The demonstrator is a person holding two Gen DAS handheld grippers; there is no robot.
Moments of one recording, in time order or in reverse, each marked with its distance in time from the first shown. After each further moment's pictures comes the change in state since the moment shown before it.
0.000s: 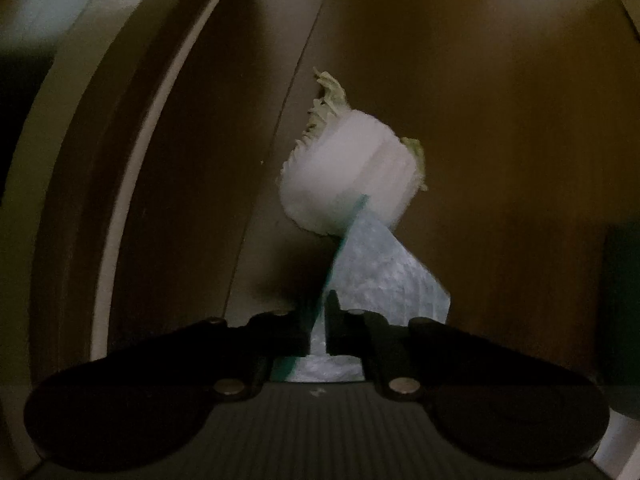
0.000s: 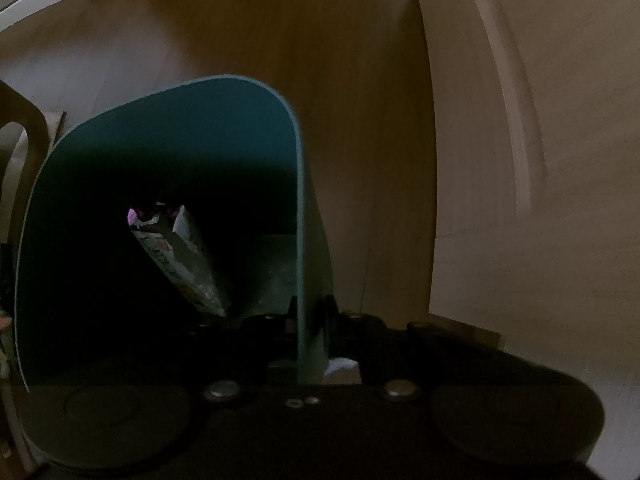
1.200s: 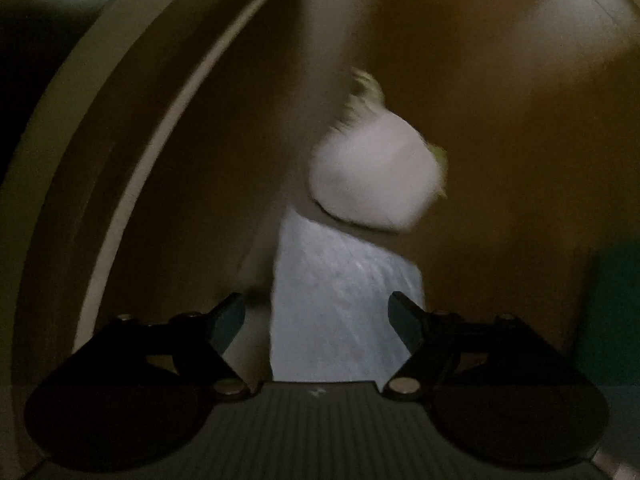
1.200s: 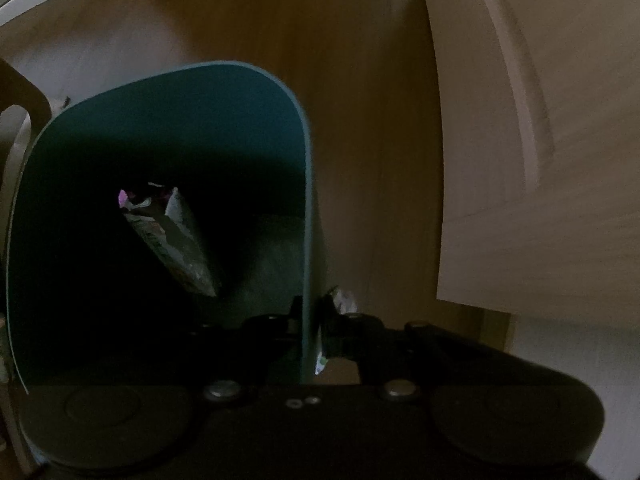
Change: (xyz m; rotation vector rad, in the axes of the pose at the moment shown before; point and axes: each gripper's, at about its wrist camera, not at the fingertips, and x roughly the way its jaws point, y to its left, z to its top) left arm 0.008 0.024 -0.011 -0.181 -0.044 -0.030; right arm 0.026 -0.010 -0.025 -0.012 0.015 0.012
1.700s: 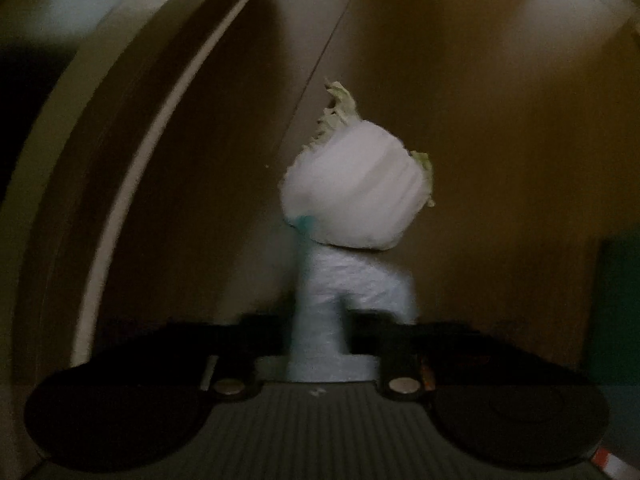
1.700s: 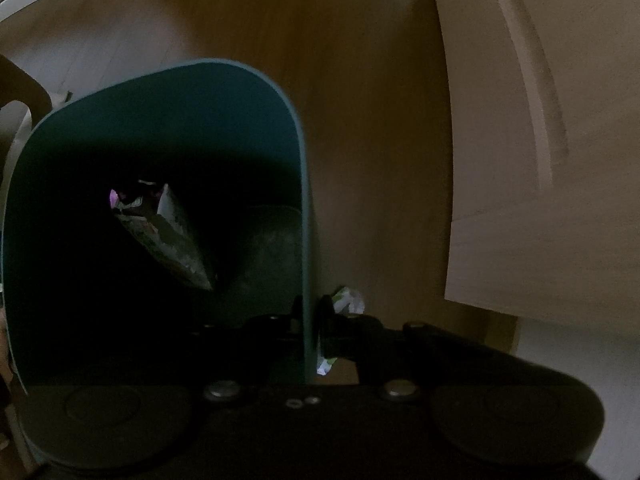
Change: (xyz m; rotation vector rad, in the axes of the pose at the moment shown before) left arm 0.009 -0.028 0.000 0.107 -0.050 0.071; right arm 0.004 0.009 0.004 -0.010 0.018 0.006
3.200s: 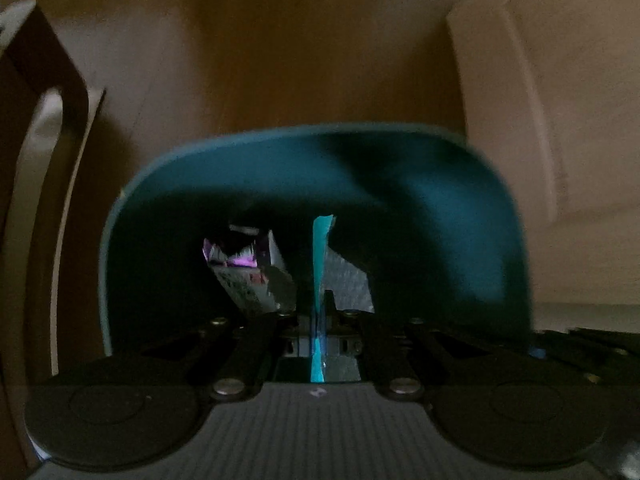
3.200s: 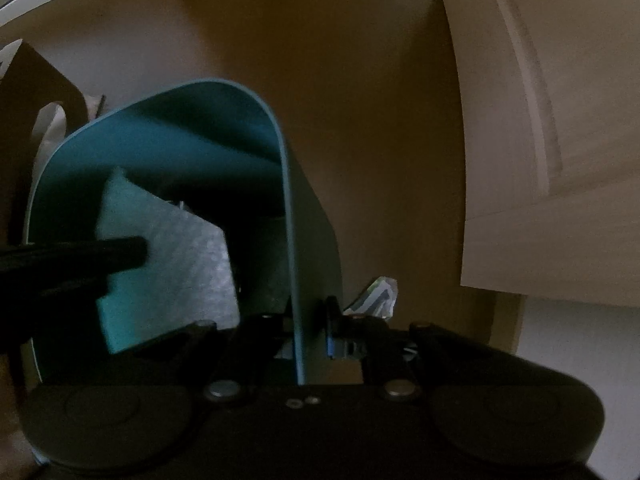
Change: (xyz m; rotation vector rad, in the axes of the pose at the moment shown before) left arm -0.286 -0.162 0.033 0.150 0.097 -0.285; right arm -0.039 0.052 -0.006 0.010 0.007 -0.009
